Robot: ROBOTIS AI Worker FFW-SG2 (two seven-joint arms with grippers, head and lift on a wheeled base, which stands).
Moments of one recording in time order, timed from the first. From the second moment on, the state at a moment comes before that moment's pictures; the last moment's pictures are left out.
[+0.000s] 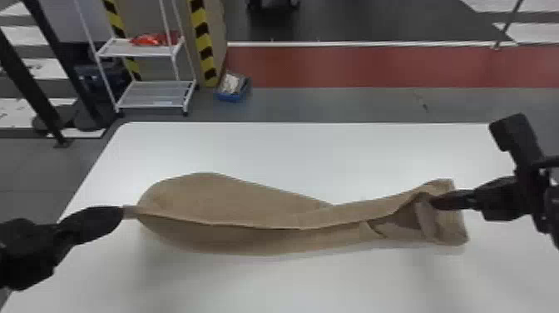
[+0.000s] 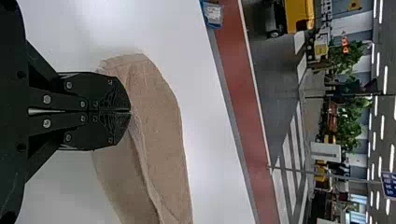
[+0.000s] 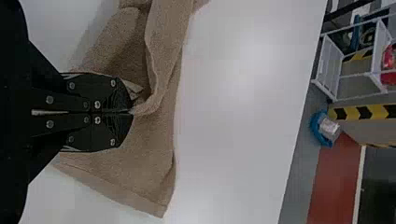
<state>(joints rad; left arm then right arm) 0.34 0.12 0.51 -2.34 -0.25 0.80 -1.10 -0.19 -0.34 -0.03 -1.83 0.42 1.19 1.09</state>
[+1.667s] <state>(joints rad) 0.36 0.12 0.52 -2.34 -0.25 0.80 -1.10 -0.11 -0.22 0.01 -2.01 0.20 1.36 0.79</state>
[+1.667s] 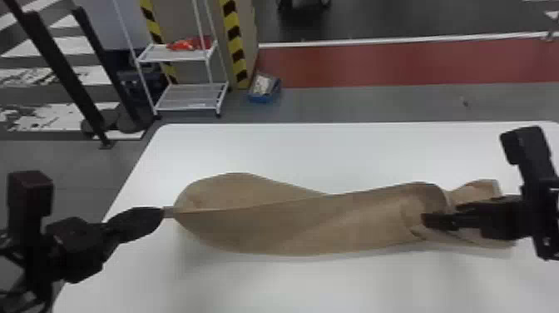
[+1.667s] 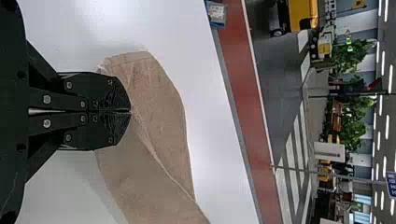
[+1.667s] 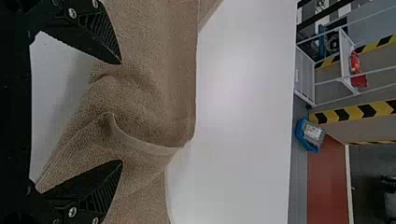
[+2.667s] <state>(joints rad) 0.35 0.12 0.52 -2.33 -0.25 0.79 -1.10 -0.18 -0.20 0.13 -2.04 0.31 1.57 0.70</state>
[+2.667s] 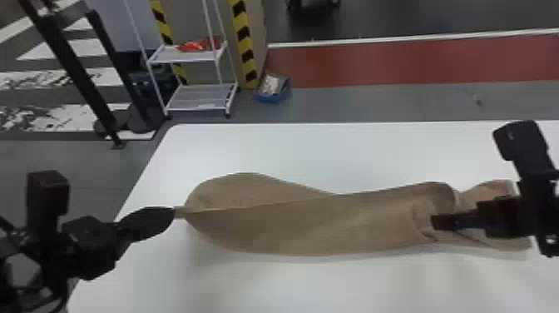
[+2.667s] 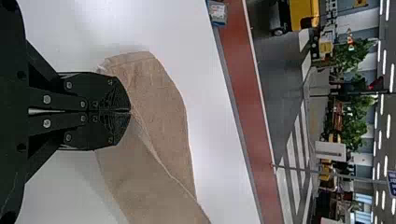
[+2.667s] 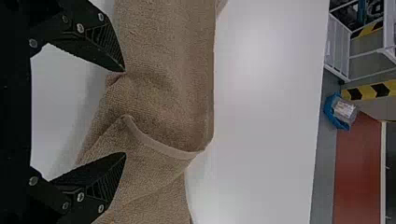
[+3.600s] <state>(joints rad) 0.36 0.12 0.52 -2.33 -0.25 0.79 -1.10 -0.24 -0.19 0.13 -1.93 0.35 1.57 0.67</state>
